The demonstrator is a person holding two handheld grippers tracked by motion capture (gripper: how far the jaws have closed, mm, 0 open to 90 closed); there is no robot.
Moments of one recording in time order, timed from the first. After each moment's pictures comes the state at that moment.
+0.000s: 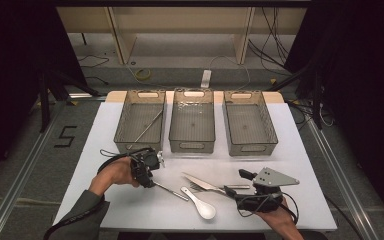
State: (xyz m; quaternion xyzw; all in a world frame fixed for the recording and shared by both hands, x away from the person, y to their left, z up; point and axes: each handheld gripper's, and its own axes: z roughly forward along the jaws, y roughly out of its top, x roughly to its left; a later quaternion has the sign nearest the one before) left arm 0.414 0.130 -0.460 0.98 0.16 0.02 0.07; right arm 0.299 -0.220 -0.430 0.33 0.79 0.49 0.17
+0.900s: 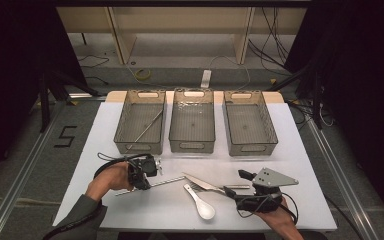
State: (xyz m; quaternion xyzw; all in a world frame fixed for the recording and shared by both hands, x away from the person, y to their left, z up) left arm 0.400 0.135 -0.459 0.99 0.14 0.01 0.06; right arm 0.299 -0.219 -0.430 0.33 0.79 0.48 0.17
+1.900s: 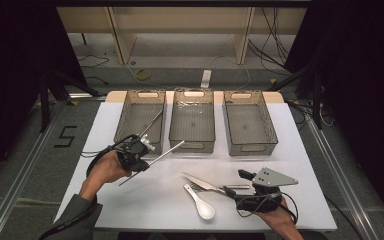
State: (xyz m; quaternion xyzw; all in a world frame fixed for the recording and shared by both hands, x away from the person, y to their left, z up) left arm 0.415 0.160 -0.410 0.94 0.29 0.08 0.17; right arm 0.299 -0.219 -0.430 0.33 0.79 0.48 0.17
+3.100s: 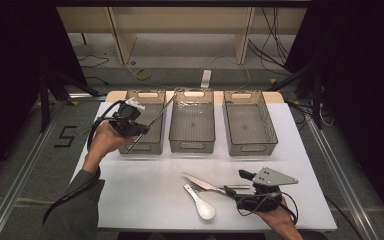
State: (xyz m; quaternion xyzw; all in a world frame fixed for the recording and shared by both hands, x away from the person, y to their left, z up) left arm 0.476 0.178 -0.355 0.87 0.37 0.14 0.30; right arm 0.301 -0.220 -0.432 0.34 0.79 0.48 0.17
